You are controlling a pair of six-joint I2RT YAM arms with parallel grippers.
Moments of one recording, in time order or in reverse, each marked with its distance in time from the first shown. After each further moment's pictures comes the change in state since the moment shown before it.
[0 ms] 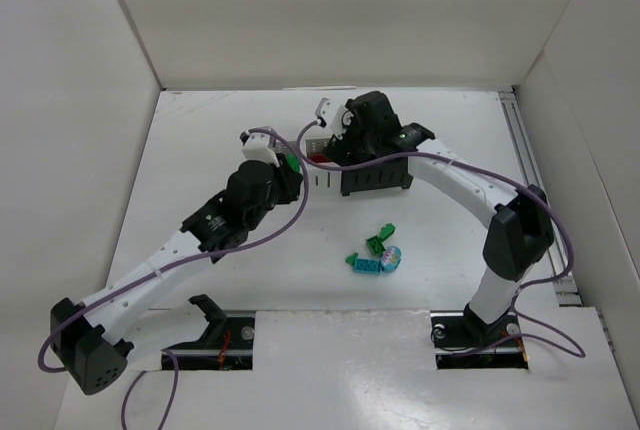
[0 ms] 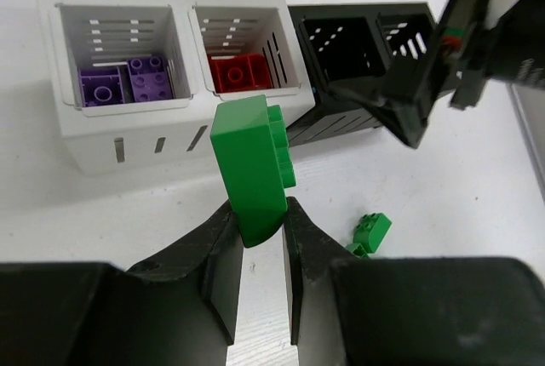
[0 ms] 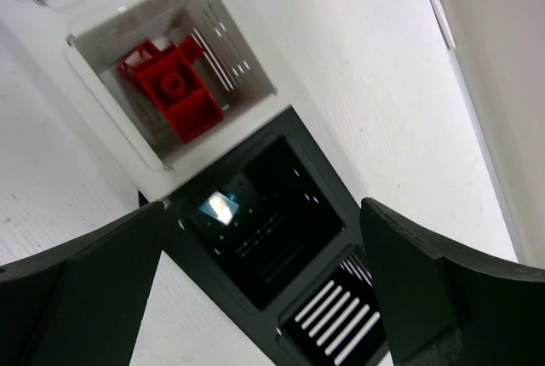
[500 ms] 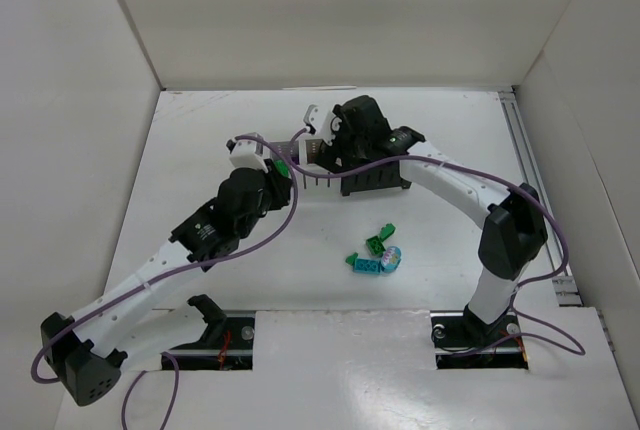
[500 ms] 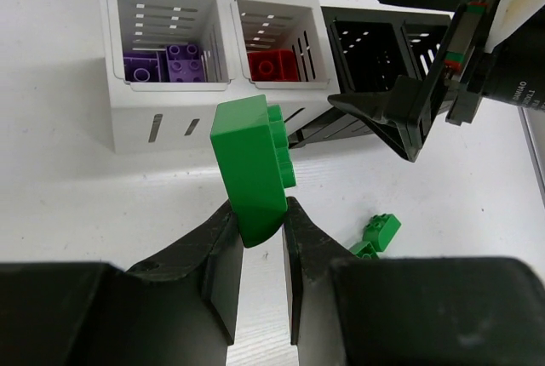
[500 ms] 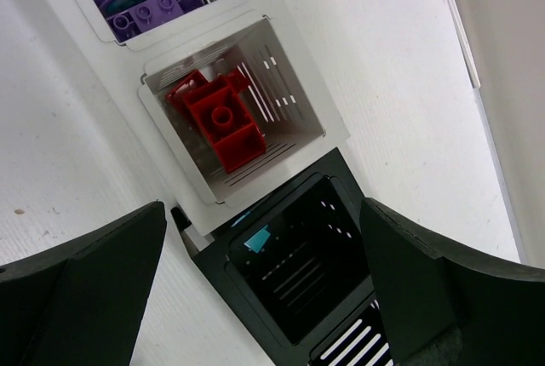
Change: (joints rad) left arm 0.000 -0.111 -0.032 -0.076 -0.065 -0.048; right arm 0.054 0.042 0.026 0.012 -0.039 -0.005
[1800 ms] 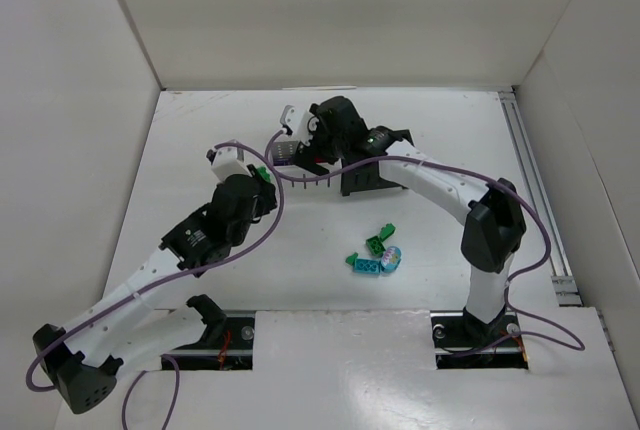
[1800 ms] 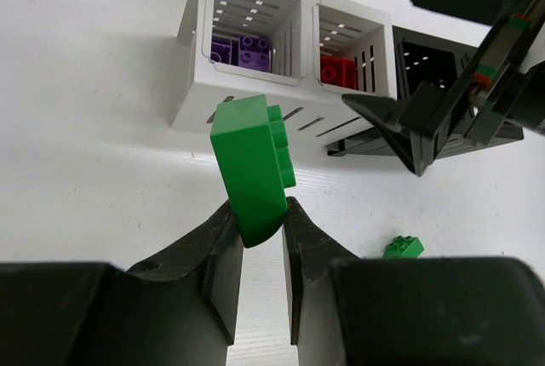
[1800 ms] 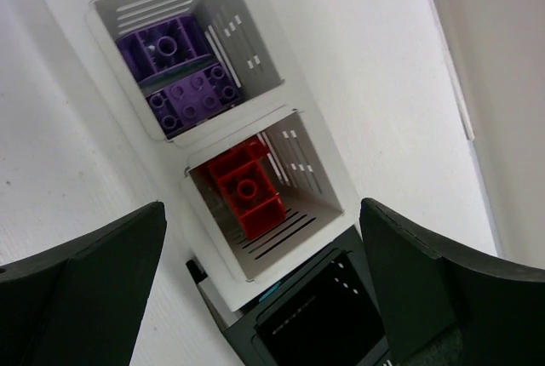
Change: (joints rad) left arm 0.000 -0.067 0.000 -0.156 -0.149 -0.133; right arm 0.087 0.103 0.124 0.014 0.034 0.009
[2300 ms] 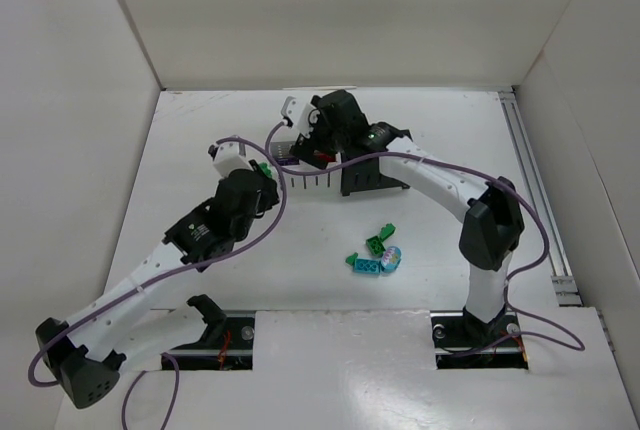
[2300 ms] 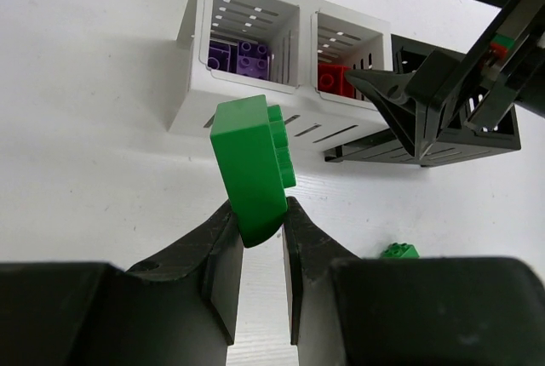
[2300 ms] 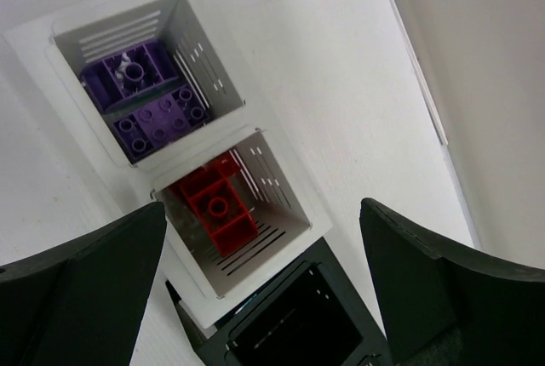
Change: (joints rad) left arm 0.000 0.037 0.031 -0.010 -0.011 -0.019; right arm -0.012 0.028 0.067 0.024 0.039 0.000
